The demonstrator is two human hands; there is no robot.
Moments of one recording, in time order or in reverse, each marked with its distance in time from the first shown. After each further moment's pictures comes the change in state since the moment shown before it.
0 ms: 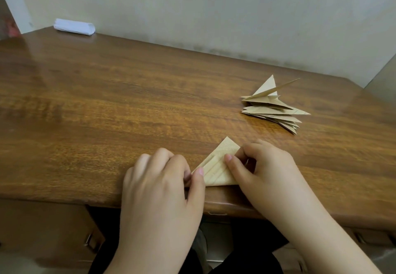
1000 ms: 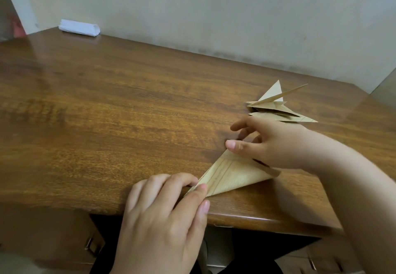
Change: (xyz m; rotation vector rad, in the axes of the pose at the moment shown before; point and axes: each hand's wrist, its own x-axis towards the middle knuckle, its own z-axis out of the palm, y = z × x) left_hand -0.016 -0.021 0.011 -0.025 0.111 0.326; right_hand 0.068 0.000 -0.038 -0.094 -0.486 0.061
